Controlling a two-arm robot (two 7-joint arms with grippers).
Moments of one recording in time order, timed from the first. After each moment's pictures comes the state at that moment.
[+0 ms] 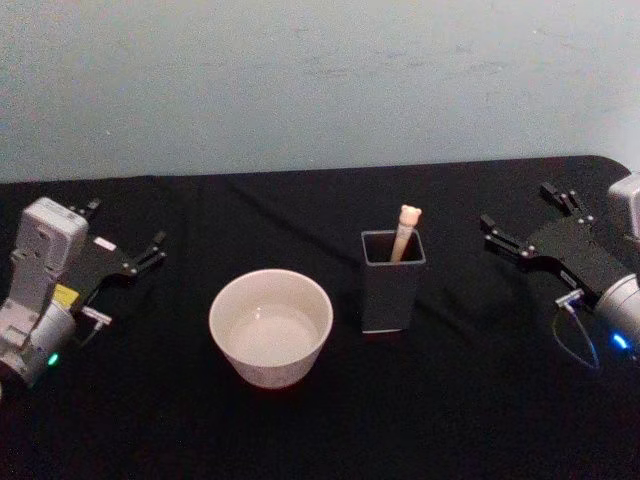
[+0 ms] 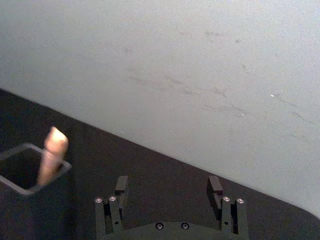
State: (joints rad) left arm -0.20 0.60 0.45 -1.41 -0.25 -0.12 0.03; right arm 0.15 0.61 -0.38 -1.49 0.38 -0.13 0.10
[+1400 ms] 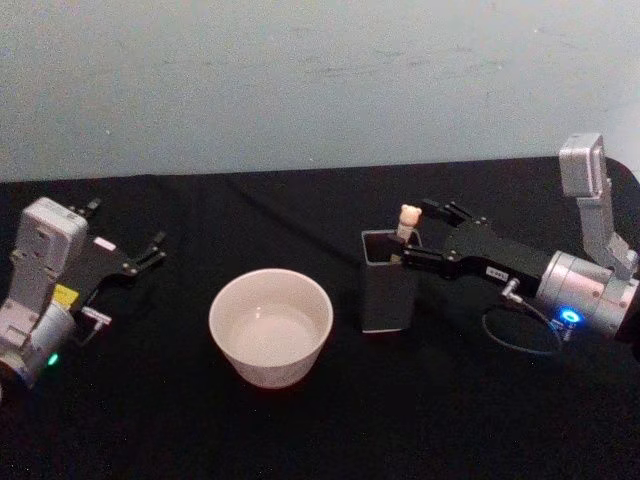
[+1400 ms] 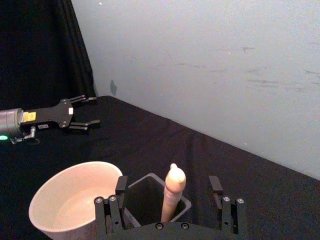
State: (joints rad) left arm -0.20 0.60 0.45 -1.41 -0.25 -0.12 0.03; right arm 0.38 0.52 -0.46 -1.28 0.64 -0.01 0.69
